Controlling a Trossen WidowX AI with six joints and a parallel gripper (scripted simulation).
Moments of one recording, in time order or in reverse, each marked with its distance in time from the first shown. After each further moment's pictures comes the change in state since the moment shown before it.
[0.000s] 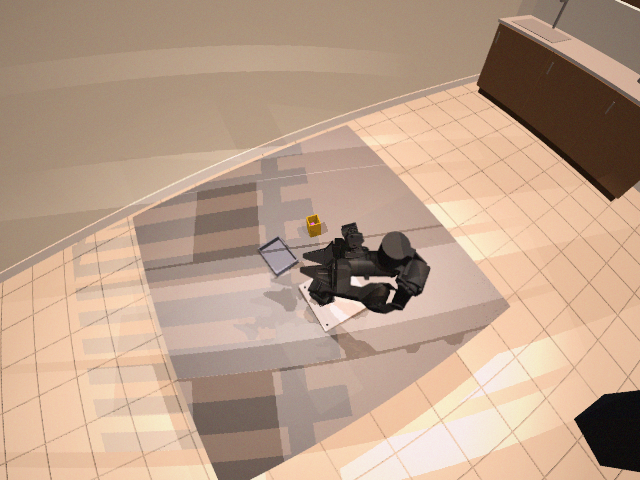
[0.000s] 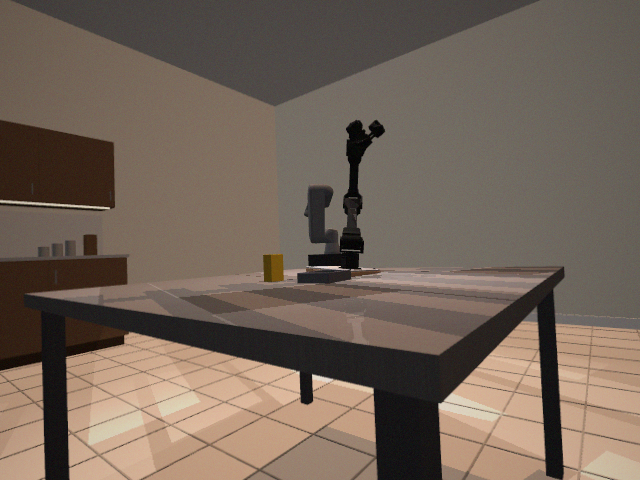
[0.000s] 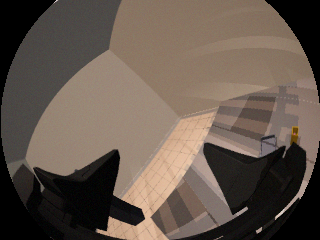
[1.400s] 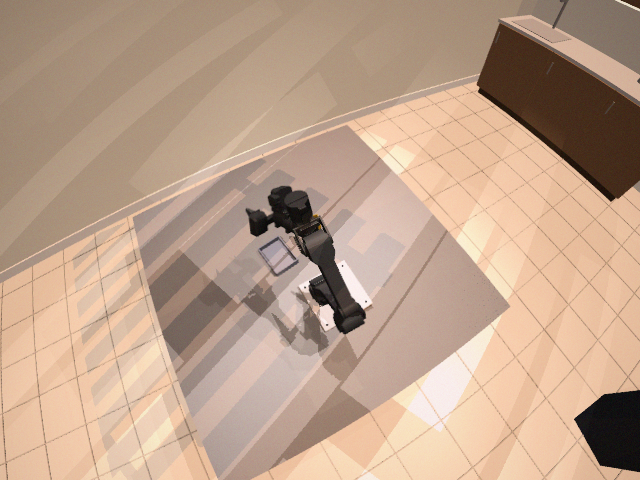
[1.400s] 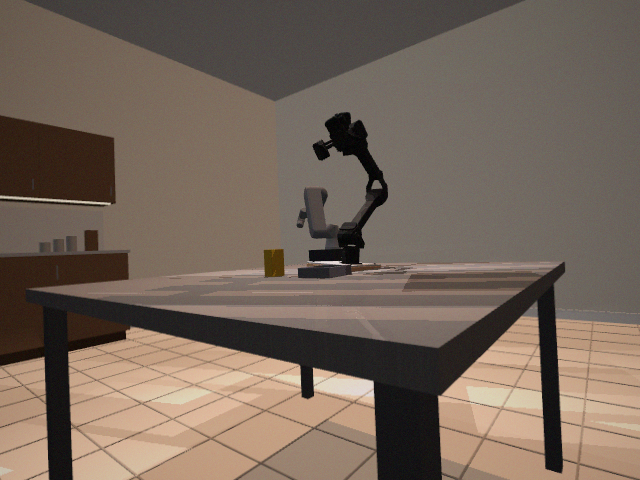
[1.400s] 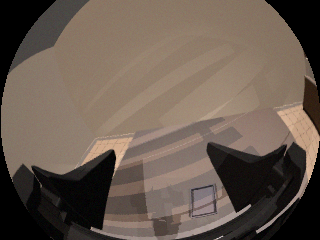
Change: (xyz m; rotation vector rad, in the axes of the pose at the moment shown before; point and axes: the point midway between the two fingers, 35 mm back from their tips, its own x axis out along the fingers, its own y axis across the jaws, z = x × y) arm 0.149 -0.229 0.076 -0.317 -0.151 -0.642
